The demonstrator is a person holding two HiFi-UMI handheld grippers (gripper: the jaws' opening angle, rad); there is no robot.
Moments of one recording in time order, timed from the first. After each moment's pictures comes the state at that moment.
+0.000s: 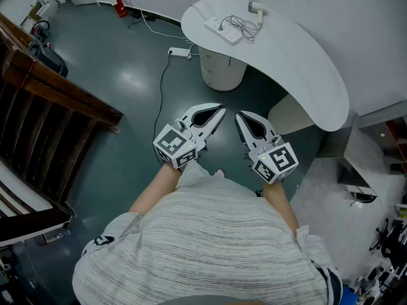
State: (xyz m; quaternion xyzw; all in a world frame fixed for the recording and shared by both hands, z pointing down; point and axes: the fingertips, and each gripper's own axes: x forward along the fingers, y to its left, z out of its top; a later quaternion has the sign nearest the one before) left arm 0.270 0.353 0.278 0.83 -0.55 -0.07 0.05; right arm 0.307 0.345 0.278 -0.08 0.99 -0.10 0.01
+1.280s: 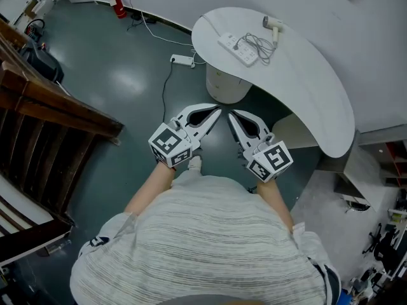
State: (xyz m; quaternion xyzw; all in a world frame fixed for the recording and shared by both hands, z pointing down) left arm 0.112 0.290 0.281 0.84 -0.54 -0.06 0.06; right arm 0.140 0.287 0.267 -0.05 0.99 -0.09 0.02
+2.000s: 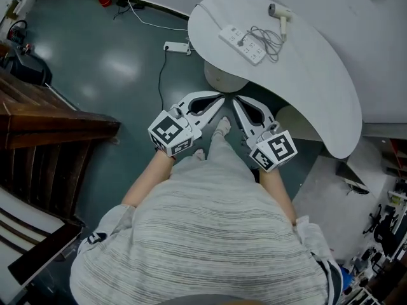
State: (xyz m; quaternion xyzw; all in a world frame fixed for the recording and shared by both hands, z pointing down) left arm 0.028 0.195 0.319 0.86 -0.50 -0.05 0.10; right arm 0.052 0.186 0.303 -0.09 0.99 -0.11 -0.01
